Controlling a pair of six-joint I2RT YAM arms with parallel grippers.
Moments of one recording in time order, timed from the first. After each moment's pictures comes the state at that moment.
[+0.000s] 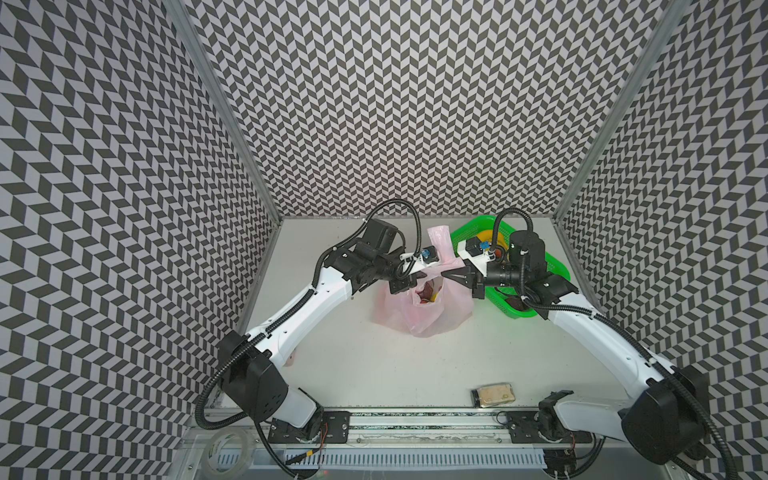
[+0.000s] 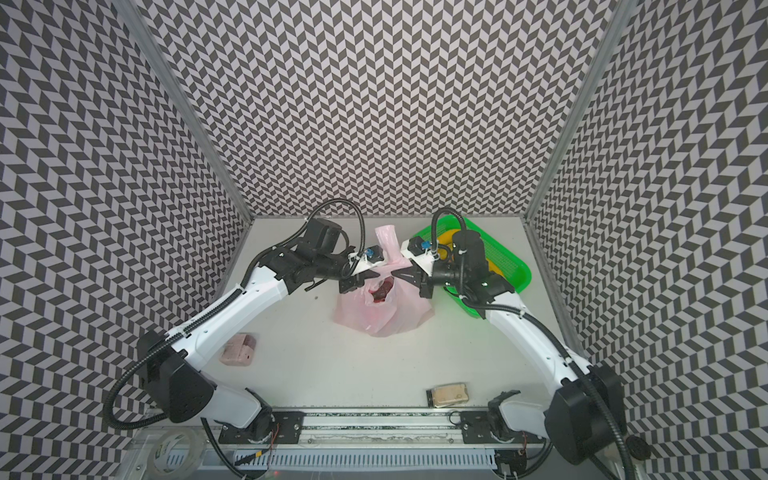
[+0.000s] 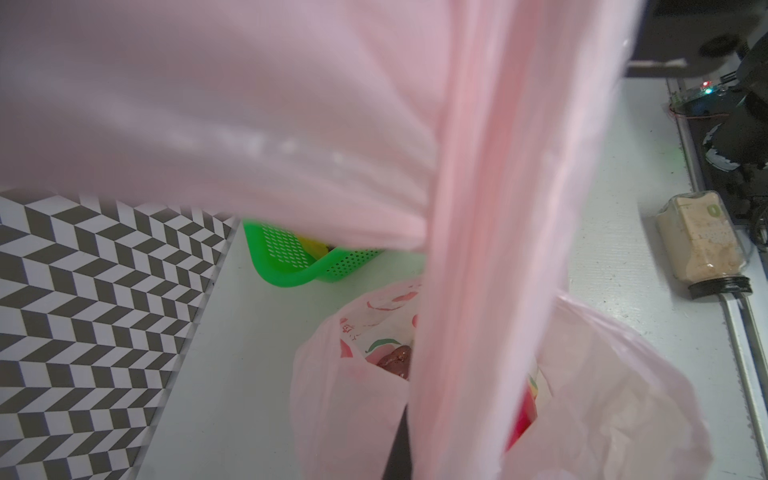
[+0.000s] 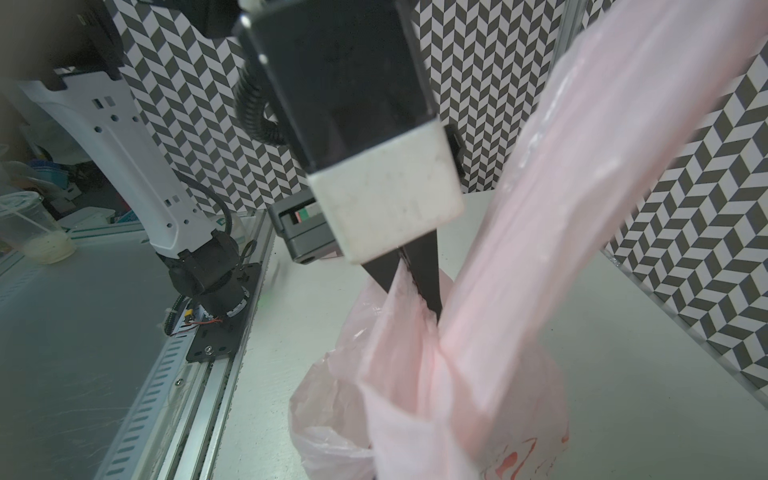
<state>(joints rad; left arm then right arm) -0.59 1.50 1.42 -0.67 0.47 0.75 0.40 1.27 1.02 -0.12 -0.94 -0.32</state>
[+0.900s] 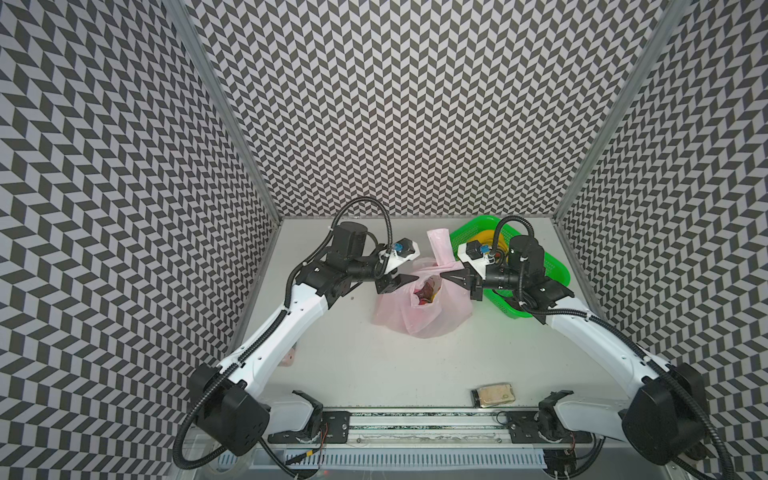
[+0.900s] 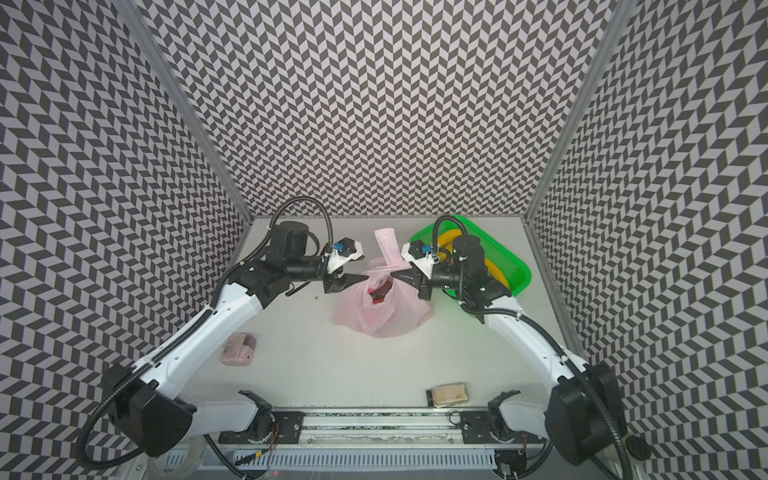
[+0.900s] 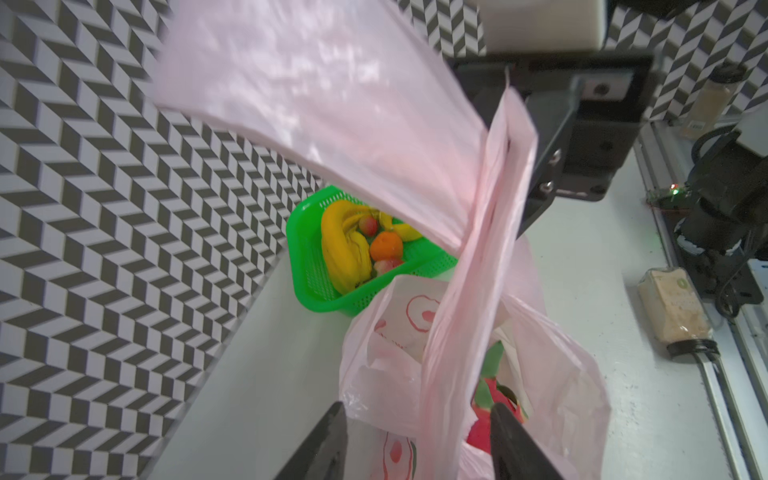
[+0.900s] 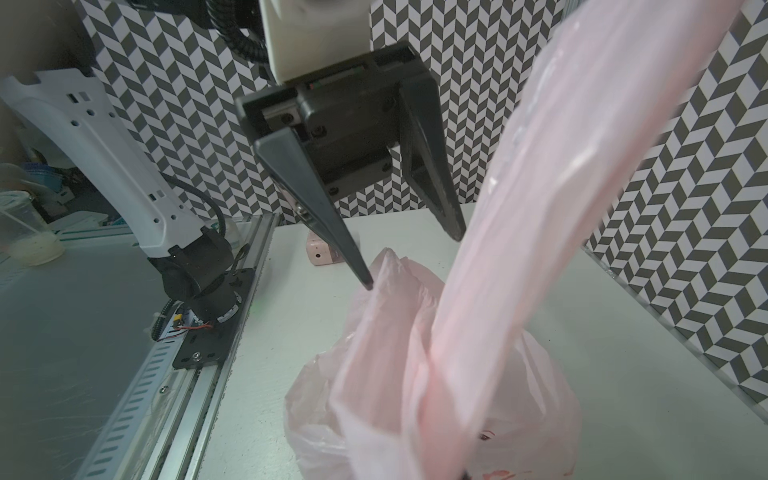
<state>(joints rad) -0.45 1.28 1.21 -0.44 0.69 0.58 0.40 1.27 0.95 0.01 -0.94 -0.29</state>
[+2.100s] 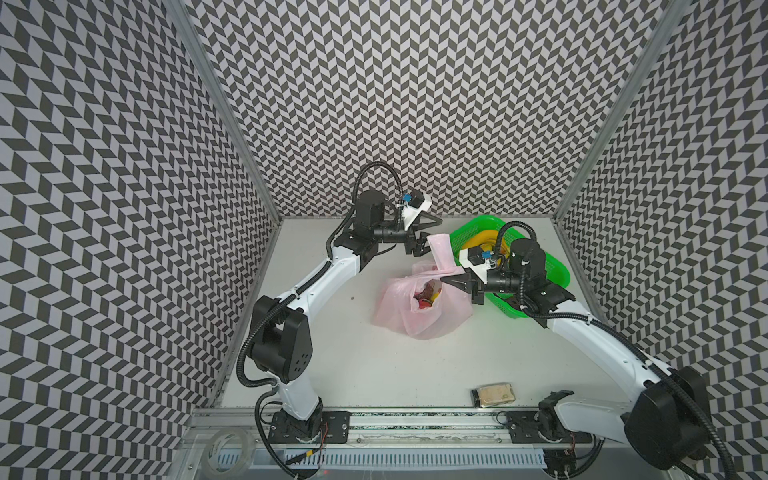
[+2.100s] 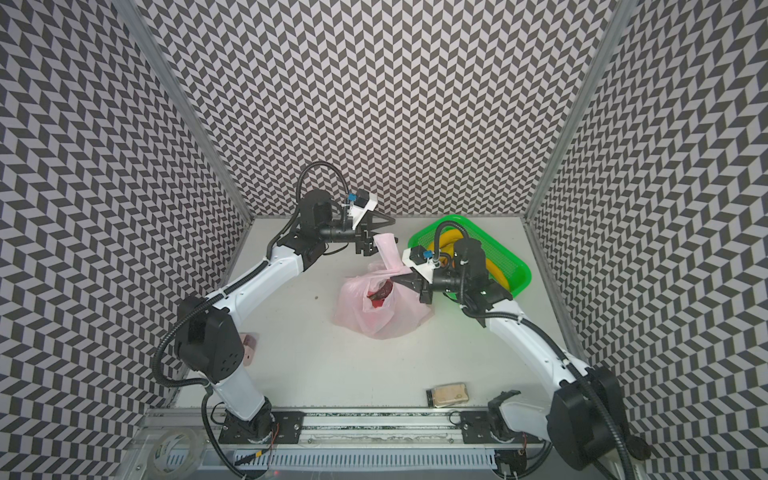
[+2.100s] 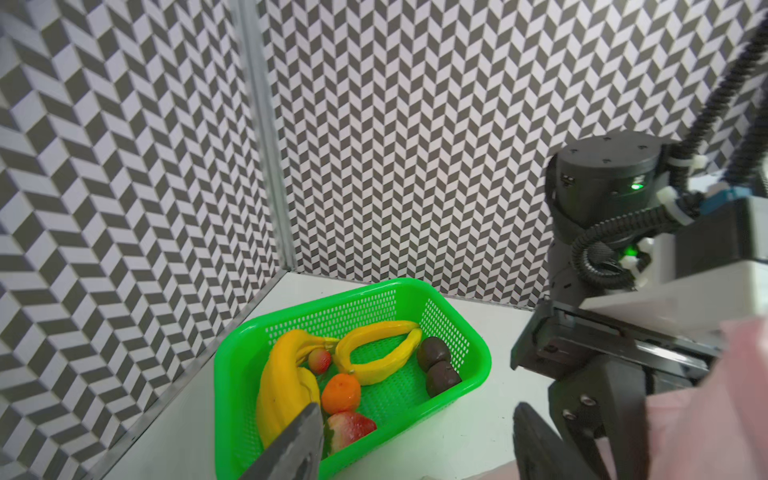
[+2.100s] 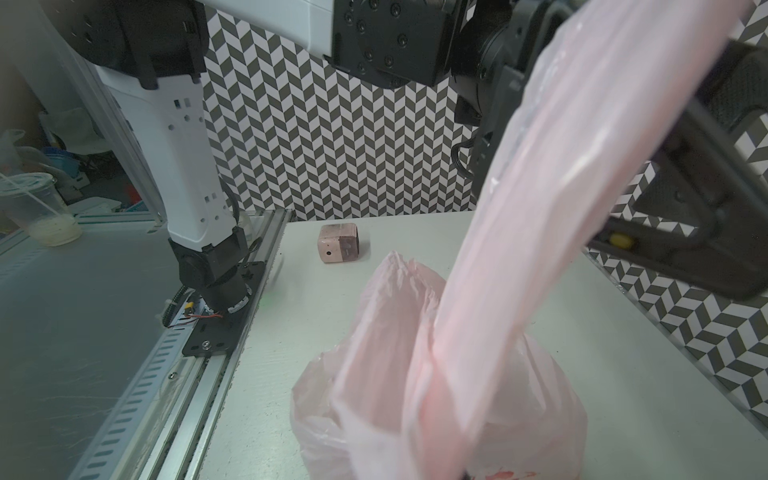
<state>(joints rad) -0.47 1.74 1.52 0.05 1.05 0.10 0.40 1.24 0.92 0.03 -0.98 -0.33</state>
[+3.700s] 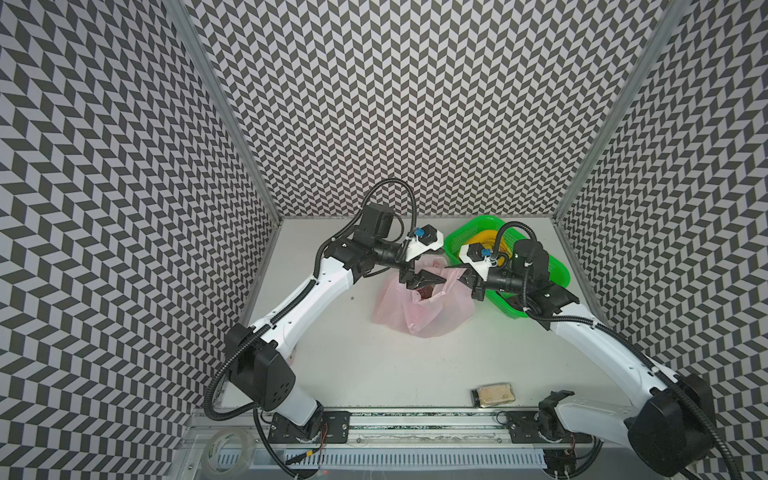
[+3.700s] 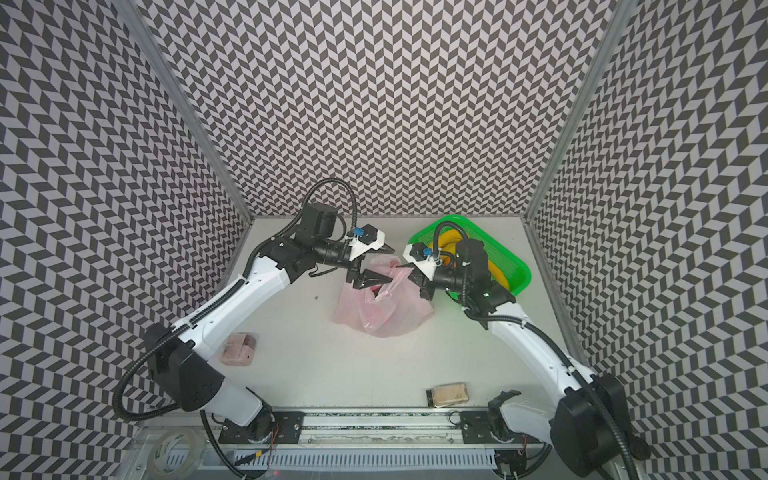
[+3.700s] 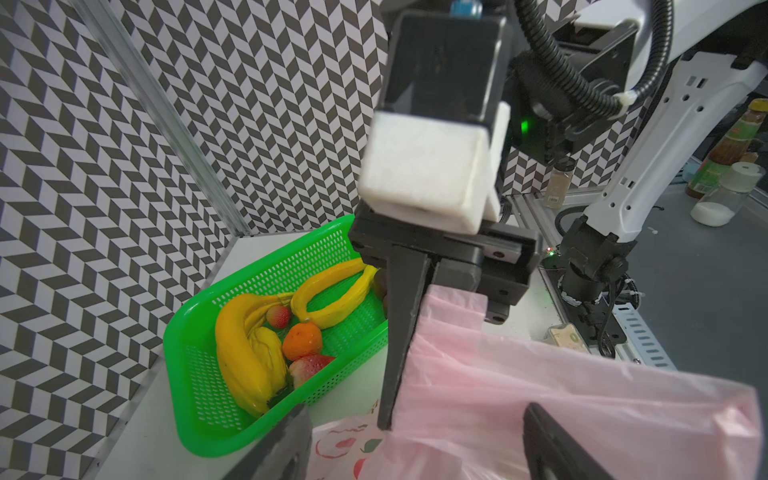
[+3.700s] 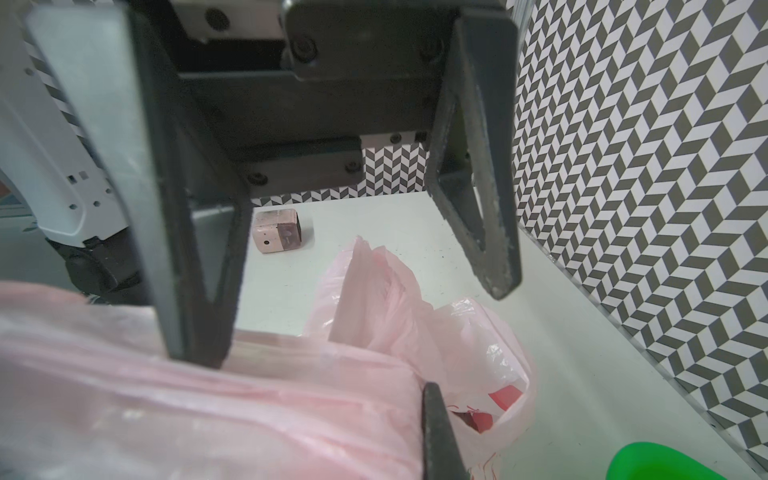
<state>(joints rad) -0.57 1.54 1.51 -0.52 0.94 0.58 0.41 1.21 0.92 0.00 -0.77 -0.35</state>
